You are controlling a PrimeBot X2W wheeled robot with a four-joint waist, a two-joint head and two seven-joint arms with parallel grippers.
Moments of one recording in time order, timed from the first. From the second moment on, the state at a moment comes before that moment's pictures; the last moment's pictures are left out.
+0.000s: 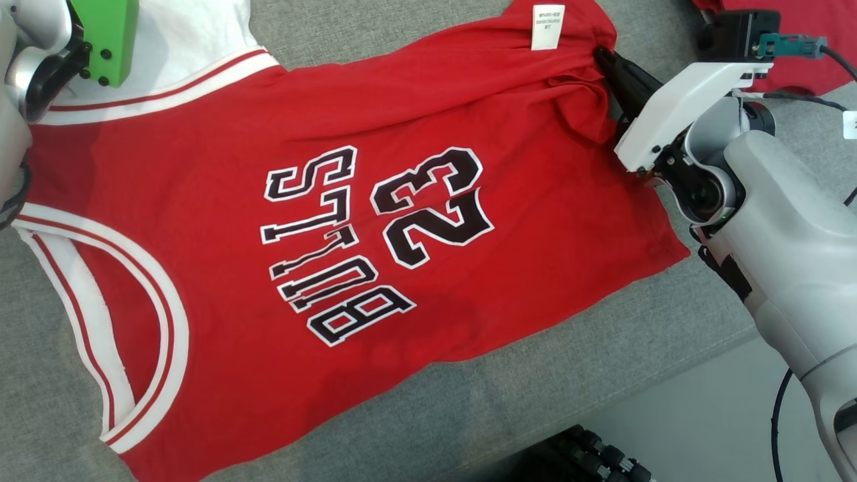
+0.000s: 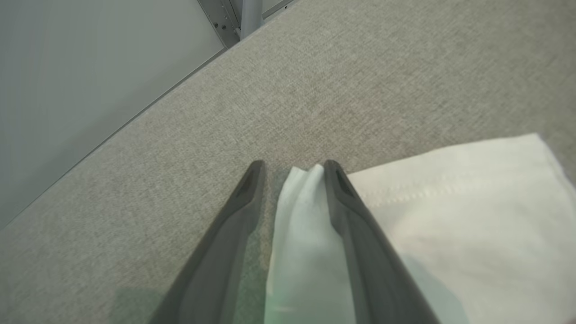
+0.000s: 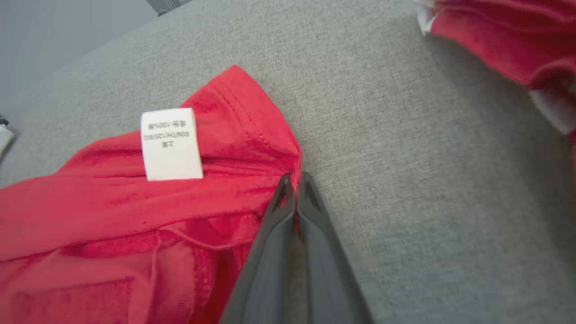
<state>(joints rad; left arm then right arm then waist) -1.45 0.51 -1.13 0.87 -0.88 -0.13 0.37 -0.98 -0.30 0.58 0.72 0.98 0.13 0.05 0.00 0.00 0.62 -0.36</state>
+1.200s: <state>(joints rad) -1.72 0.45 -1.07 1.01 -0.93 -0.13 -0.25 -1.25 -0.48 0.54 0.76 1.04 0.13 0.02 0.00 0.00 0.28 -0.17</state>
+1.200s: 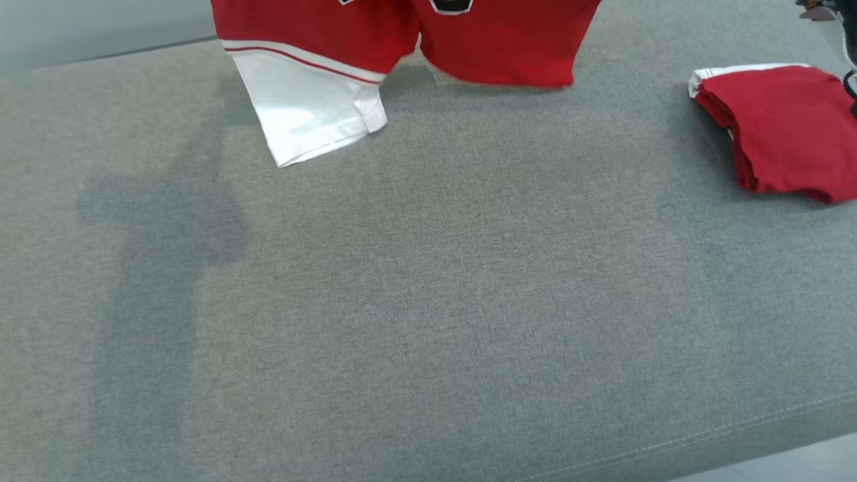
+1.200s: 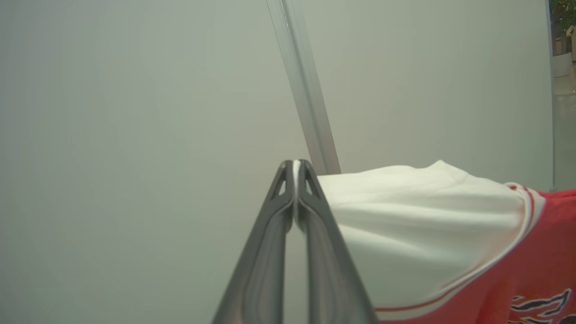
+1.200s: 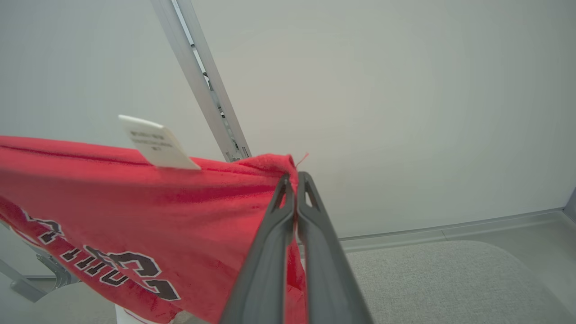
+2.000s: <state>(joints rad) -1.71 0.44 -1.13 0.88 -1.11 -0.13 -0.02 -1.37 -0.58 0.55 0.70 1.08 0.13 0.20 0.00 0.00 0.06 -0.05</state>
